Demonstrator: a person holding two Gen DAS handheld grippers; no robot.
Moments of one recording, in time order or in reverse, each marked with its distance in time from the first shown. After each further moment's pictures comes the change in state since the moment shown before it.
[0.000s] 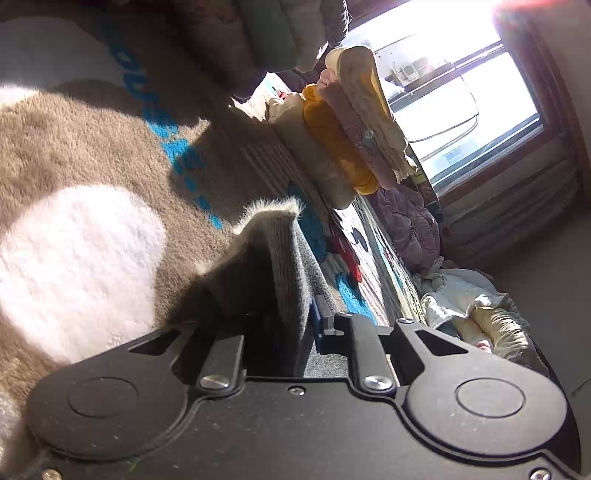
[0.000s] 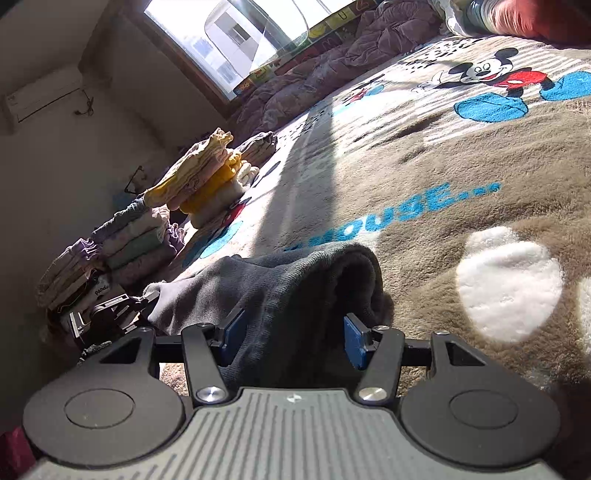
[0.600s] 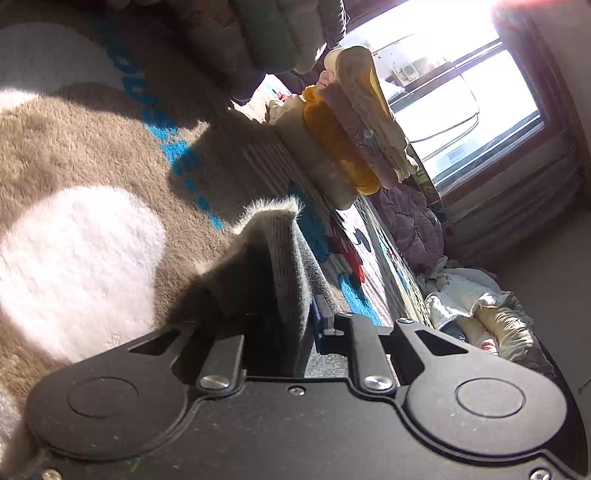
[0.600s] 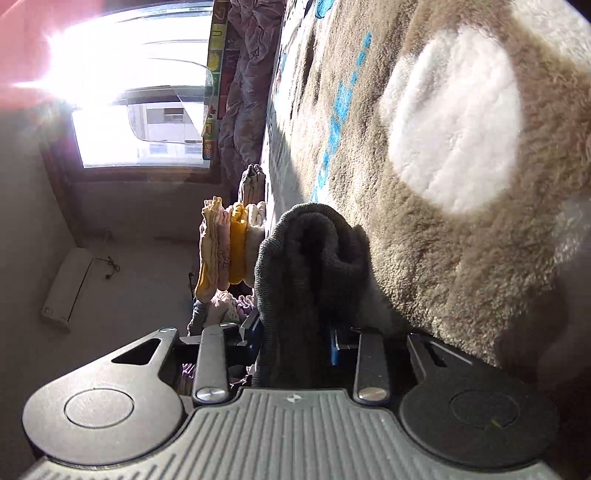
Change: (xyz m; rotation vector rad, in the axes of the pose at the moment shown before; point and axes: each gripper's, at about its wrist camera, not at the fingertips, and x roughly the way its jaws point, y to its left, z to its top) left arm 0.000 -0.003 -0.002 0.013 -0.009 0.011; right arm 0.023 -0.069 -0.032 0.703 -0.083 0.286
